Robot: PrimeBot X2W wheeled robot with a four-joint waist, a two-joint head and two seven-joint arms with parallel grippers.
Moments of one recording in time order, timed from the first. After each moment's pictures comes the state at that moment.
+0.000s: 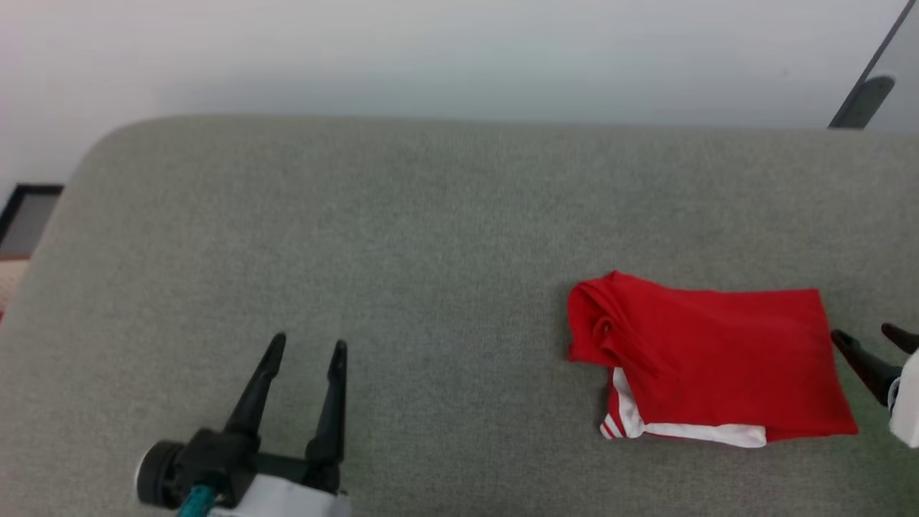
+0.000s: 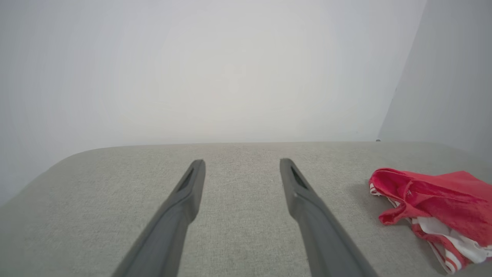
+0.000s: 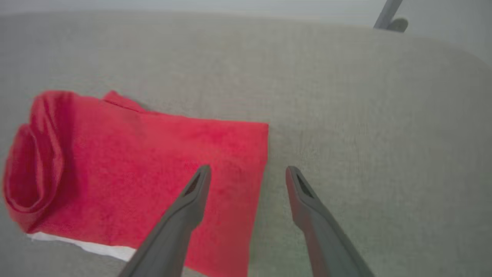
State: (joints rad) left arm 0.01 0.09 -0.06 0.00 -0.13 -0.13 -0.26; right arm -0.26 -0.62 0.15 0.20 0.70 0.13 0.47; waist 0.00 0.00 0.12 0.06
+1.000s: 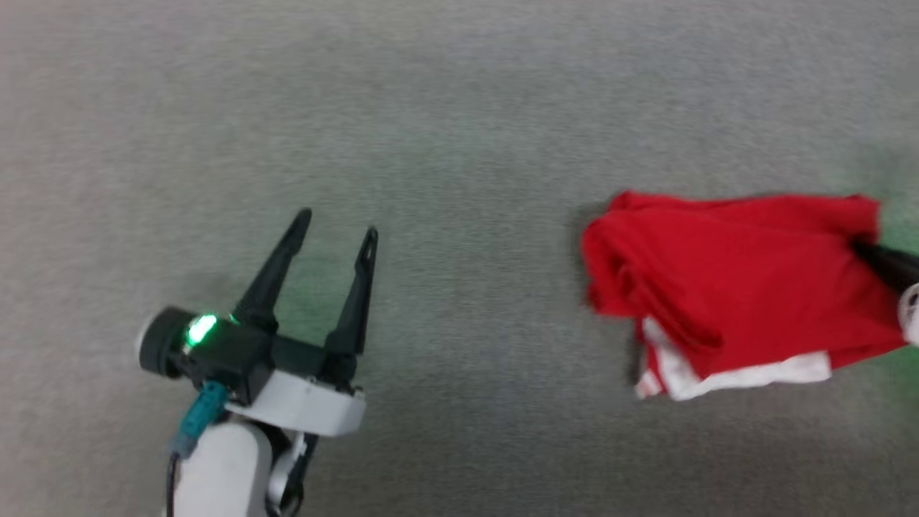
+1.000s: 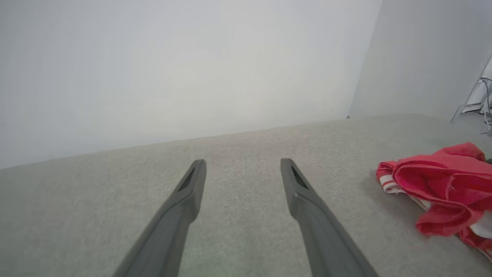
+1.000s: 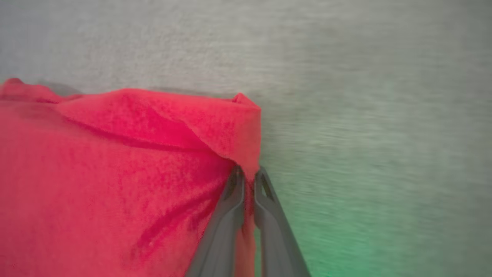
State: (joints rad) left arm -0.27 0.15 -0.16 0.03 -0.12 -0.13 -0.26; right arm -0.55 -0.68 0.29 0.34 0.91 0.13 0.54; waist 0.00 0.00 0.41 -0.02
